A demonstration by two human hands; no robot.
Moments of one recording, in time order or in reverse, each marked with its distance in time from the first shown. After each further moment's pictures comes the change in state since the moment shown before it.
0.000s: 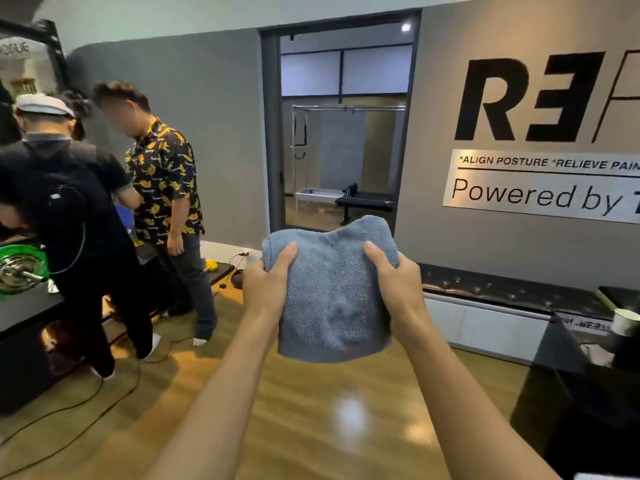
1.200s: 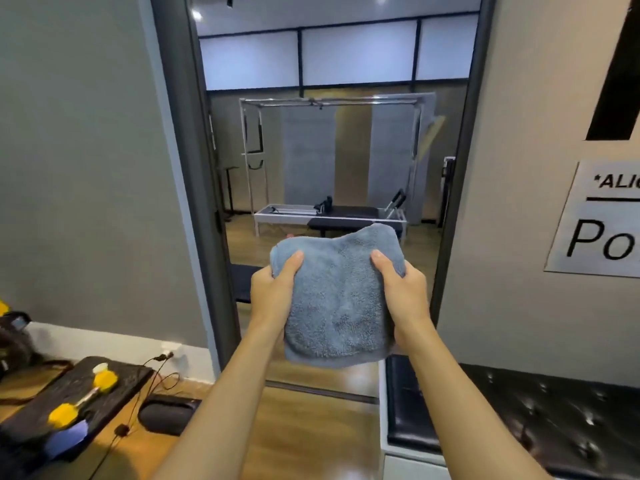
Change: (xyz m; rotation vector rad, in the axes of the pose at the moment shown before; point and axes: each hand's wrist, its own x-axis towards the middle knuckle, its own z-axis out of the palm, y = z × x) left_hand 1.064 -0.313 0.365 -0.023 -0.203 -0.053; right_hand 1.074 0.300 0.249 0.022 0.211 -0.036
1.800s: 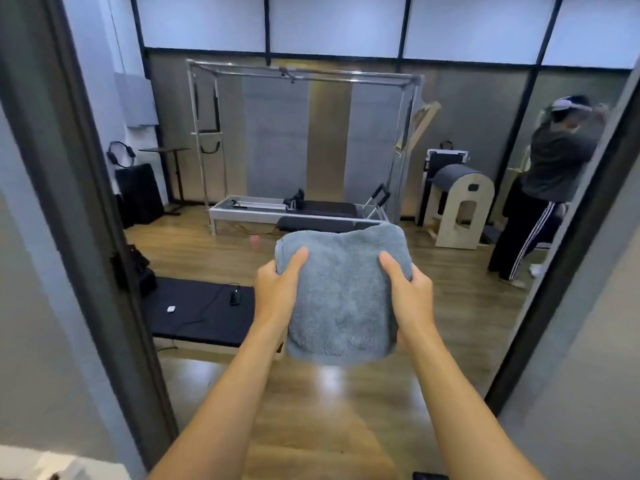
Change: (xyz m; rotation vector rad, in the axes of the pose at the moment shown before) left_hand 0.546 -0.149 0.115 -0.020 -0.127 -0.044; right_hand 0.493 0.164 0.179 -0.030 0.124 0.024
